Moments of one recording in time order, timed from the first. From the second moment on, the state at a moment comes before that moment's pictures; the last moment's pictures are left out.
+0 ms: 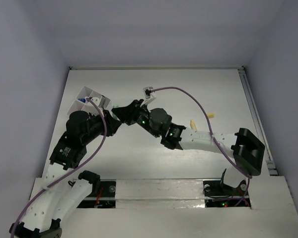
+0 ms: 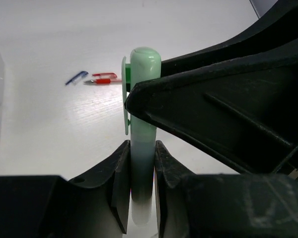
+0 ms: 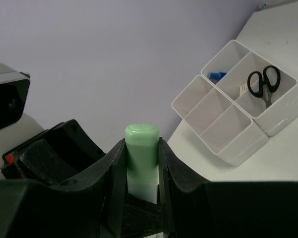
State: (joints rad) left arm -0.35 0.67 0.86 -0.54 0.21 -0.35; right arm 1.13 1.65 1.18 0.56 0.22 0.79
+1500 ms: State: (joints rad) left arm -0.32 0.42 0.78 -0.38 0.11 -0.37; right arm 0.99 1.77 1.32 0.39 -0.09 0.76
